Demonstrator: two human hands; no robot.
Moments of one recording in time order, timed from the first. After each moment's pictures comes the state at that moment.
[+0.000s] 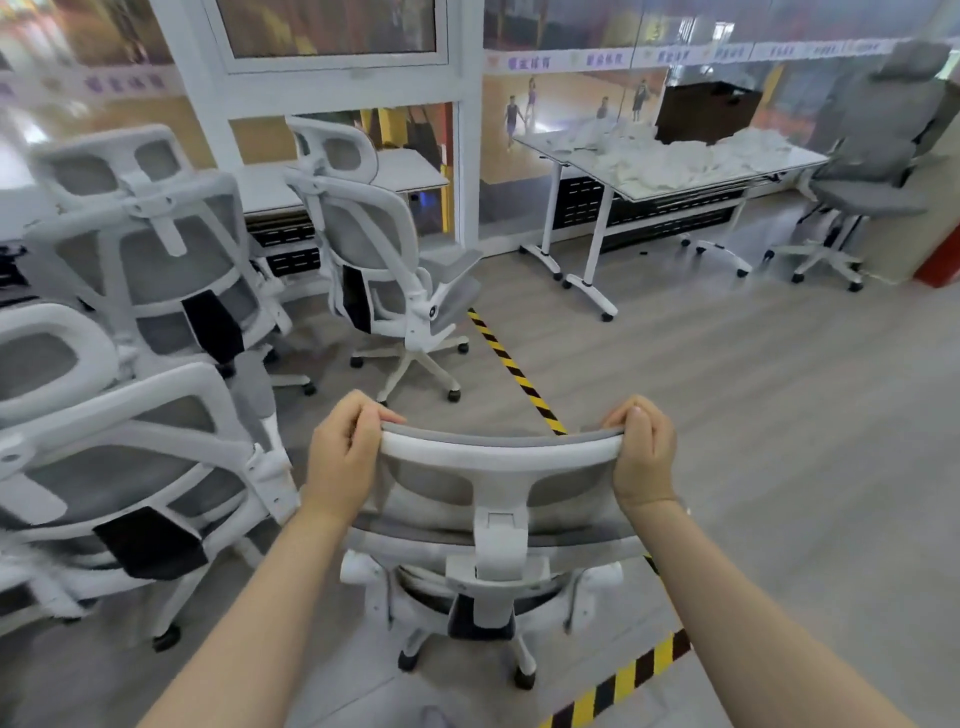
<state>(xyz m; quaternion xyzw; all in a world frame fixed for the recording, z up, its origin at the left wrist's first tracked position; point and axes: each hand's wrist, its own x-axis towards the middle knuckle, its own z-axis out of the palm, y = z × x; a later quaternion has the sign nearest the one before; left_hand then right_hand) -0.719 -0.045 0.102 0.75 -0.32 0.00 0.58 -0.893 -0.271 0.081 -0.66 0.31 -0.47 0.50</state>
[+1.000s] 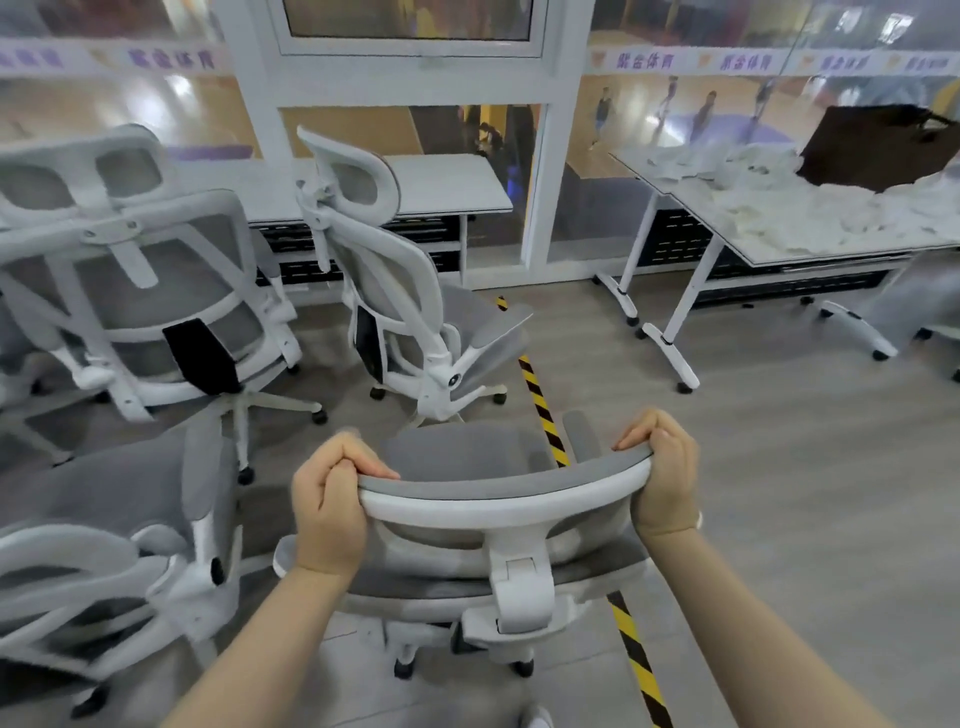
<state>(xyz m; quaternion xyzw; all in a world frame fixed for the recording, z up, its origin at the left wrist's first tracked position) -0.503 -0.327 0.085 0.69 -0.17 0.08 0.70 -0.605 -0.586 0.085 -0.65 0.17 -0.40 0.62</state>
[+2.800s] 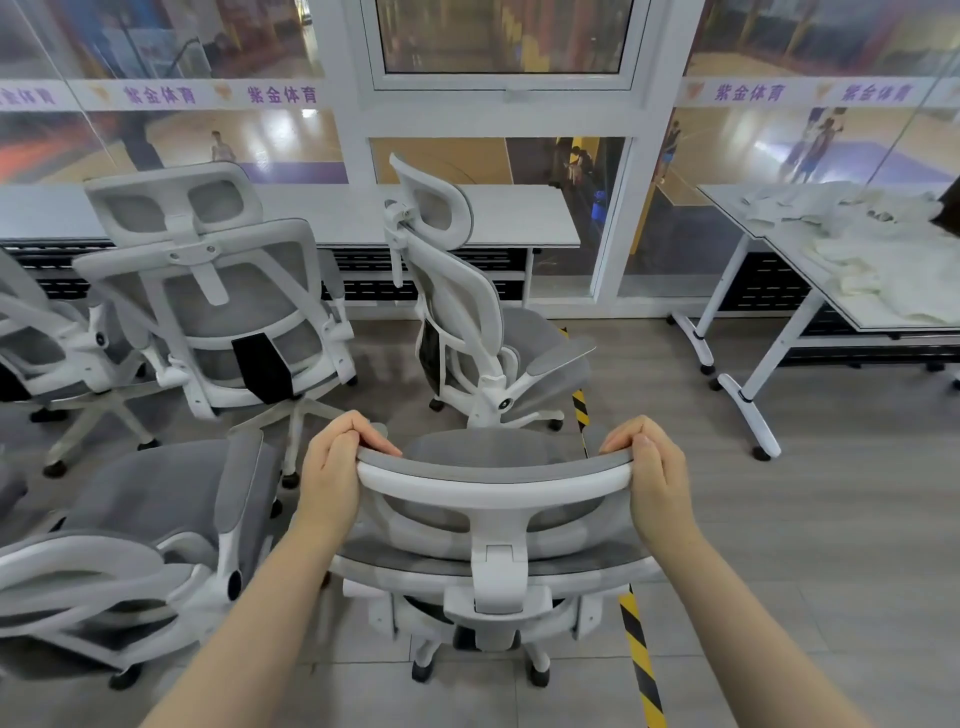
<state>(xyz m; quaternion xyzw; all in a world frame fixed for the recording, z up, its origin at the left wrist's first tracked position) -0.426 -0.375 0.112 0.77 -0.09 0.05 0.63 -0.515 -0.659 0.092 -0.76 0.09 -0.28 0.59</state>
